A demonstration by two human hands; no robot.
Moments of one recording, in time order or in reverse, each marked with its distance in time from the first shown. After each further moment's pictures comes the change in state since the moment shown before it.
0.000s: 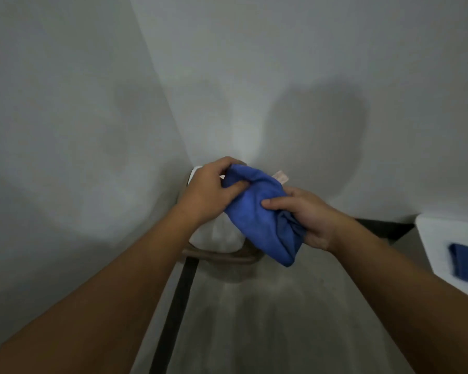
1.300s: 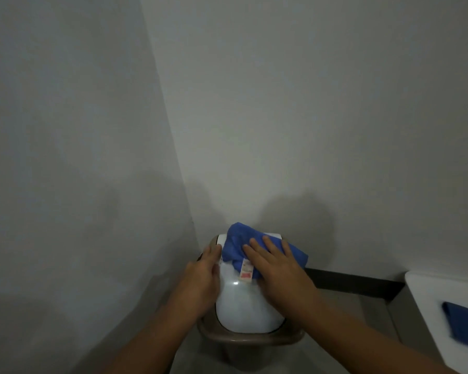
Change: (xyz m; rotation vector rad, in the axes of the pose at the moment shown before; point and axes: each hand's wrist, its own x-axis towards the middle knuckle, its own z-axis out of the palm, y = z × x) left_hand -0.066 -0.033 0.024 0.291 -0.035 -0.208; right_hand 0.008 0.051 0.010 -1.667 0.289 -0.417
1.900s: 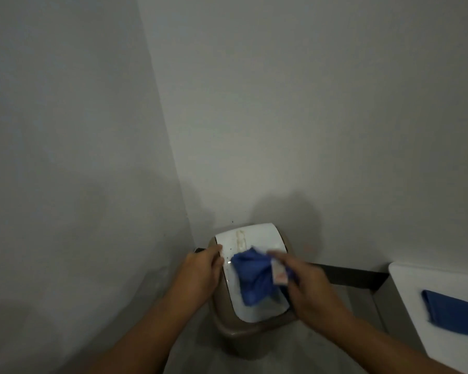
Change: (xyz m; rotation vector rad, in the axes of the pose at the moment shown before) left_hand -0.010 0.017 -0.010 0.092 0.072 0.057; right_hand -0.068 0.002 -0.037 0.741 0.237 0.097
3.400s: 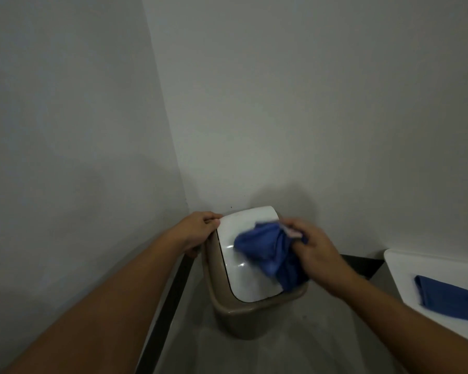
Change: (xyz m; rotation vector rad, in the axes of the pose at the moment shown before) left_hand 0.051 -0.005 -0.014 -0.318 -0.341 -0.321; right_hand 0.023 0.004 -0.018 0.299 -0.004 0.023
